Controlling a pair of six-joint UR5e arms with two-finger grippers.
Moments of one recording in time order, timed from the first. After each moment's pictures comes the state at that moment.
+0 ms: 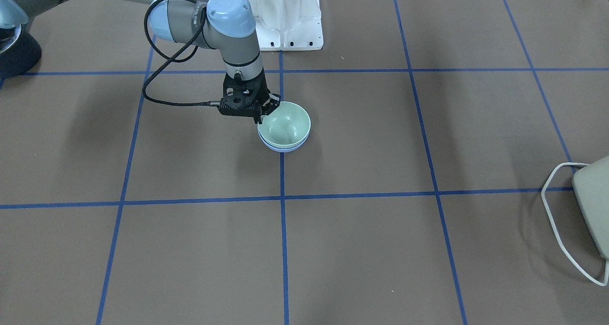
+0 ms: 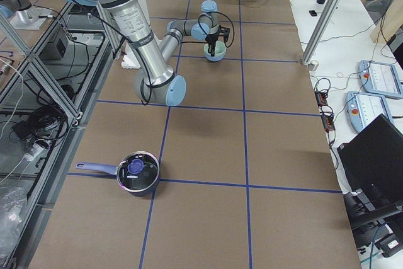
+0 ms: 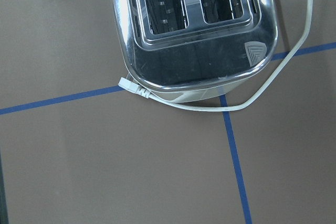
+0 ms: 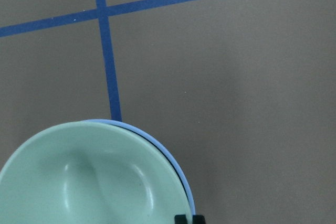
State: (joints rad) left arm -1.68 -1.46 -1.72 -1.60 -2.31 0.22; right arm 0.48 -0.90 1.69 -1.53 1.82 1.40
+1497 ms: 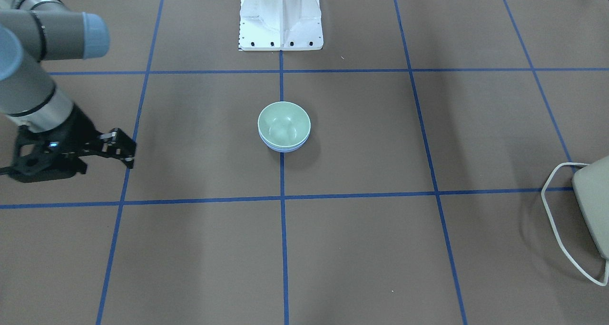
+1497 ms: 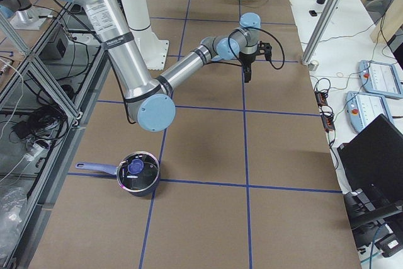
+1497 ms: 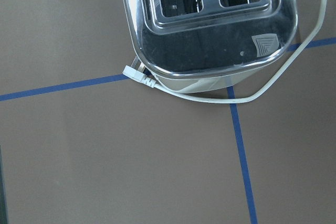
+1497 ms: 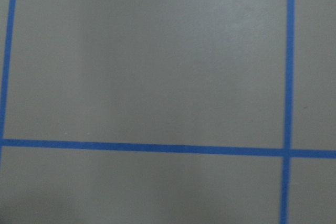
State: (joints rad) left arm -1.68 -1.46 -1.70 -1.58 -2.31 0.13; right arm 1.06 -1.18 1.75 -1.54 2.20 0.68
